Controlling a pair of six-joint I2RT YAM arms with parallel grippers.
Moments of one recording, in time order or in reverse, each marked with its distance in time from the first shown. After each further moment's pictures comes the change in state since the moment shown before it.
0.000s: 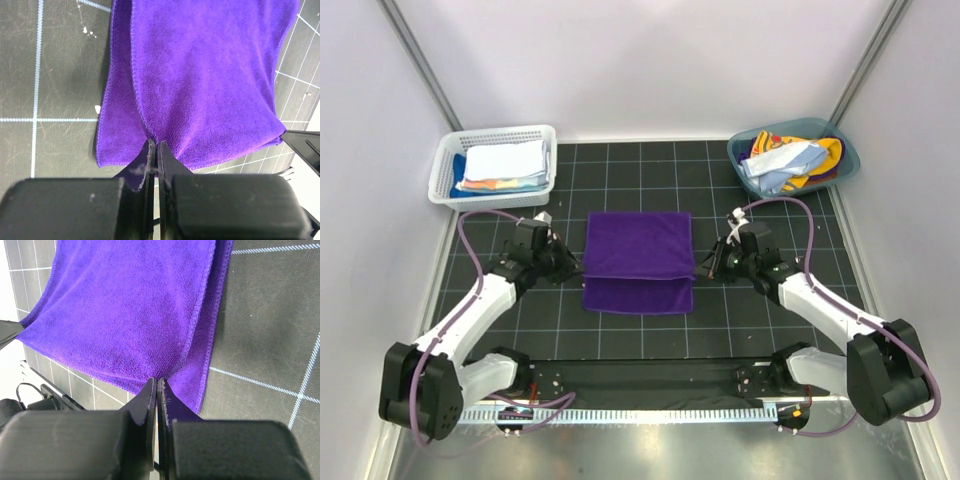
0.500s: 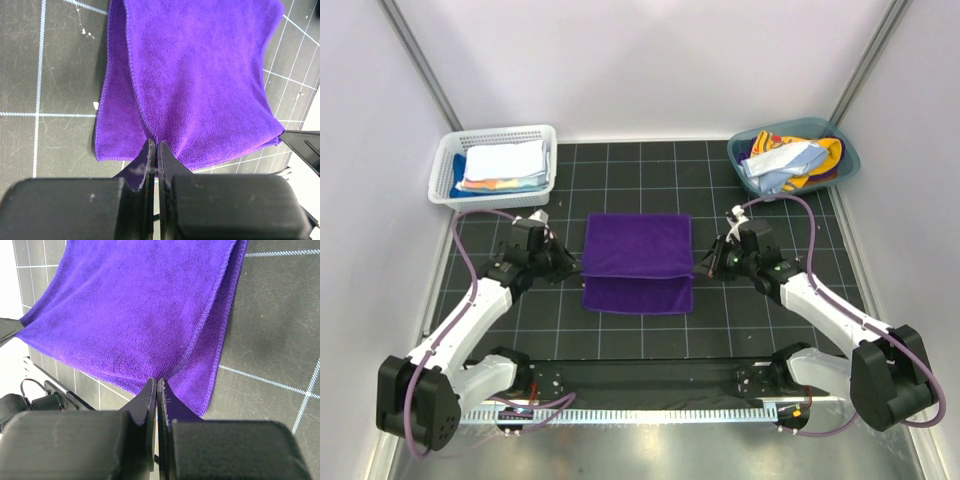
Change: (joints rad) left arm 0.000 -0.059 0.021 -0.052 -0.011 0.003; right arm 0.018 -0.030 0.034 -0.048 0.002 -0.003
